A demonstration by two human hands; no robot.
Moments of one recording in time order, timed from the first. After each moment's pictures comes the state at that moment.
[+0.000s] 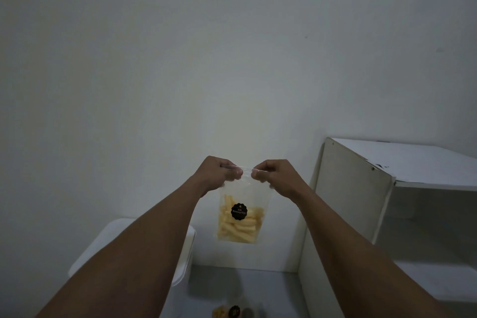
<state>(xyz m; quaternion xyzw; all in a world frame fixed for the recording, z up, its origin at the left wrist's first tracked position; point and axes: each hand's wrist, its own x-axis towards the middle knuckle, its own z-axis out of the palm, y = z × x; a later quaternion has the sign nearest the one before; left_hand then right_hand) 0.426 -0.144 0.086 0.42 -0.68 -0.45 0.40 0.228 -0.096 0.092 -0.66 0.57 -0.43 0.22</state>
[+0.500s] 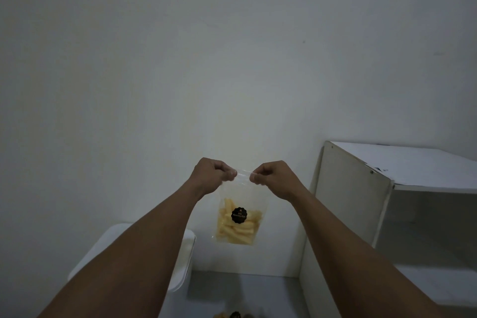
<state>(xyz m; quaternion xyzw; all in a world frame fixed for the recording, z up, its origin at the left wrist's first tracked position) 0.434 -0.149 0.085 0.43 -0.68 -0.41 0.44 0.229 -0.099 0.096 -0.68 0.59 -0.41 0.18</state>
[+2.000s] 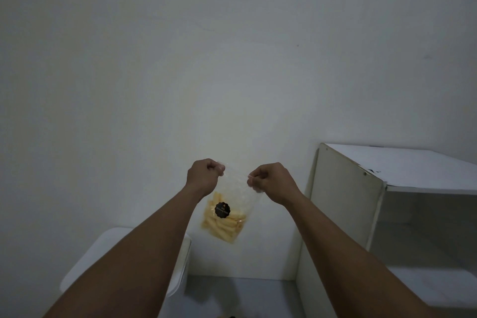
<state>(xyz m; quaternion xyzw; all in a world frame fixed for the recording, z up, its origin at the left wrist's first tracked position) 0.420 -0.156 0.081 0.50 -0.62 -0.34 0.50 0.227 -0.098 0.092 -0.67 0.60 -0.41 0.16</state>
